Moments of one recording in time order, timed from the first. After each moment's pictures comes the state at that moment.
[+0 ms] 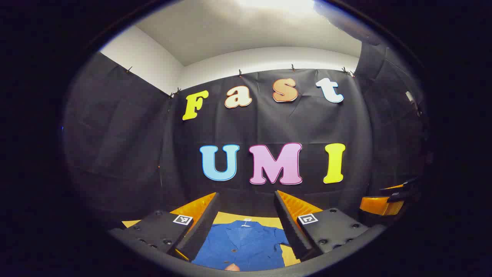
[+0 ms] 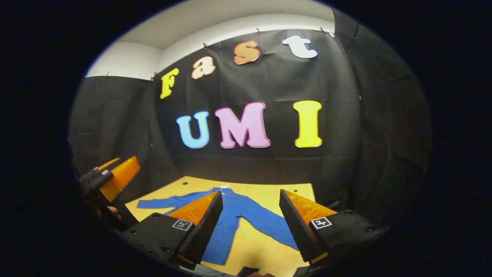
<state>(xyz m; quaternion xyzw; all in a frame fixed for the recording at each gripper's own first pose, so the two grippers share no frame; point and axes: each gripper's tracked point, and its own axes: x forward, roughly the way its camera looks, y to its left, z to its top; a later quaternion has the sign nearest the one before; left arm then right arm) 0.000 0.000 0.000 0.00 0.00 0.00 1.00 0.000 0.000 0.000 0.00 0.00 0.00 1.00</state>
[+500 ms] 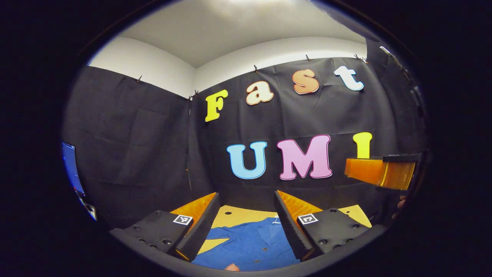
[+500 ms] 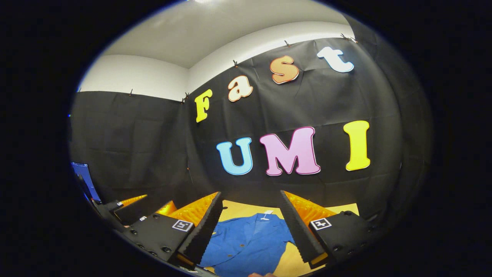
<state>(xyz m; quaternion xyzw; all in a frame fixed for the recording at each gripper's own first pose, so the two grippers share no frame) 0.008 0.068 0.007 0.04 0.03 0.09 0.99 0.041 0.116 0.064 0.03 -0.06 0.11 0.99</state>
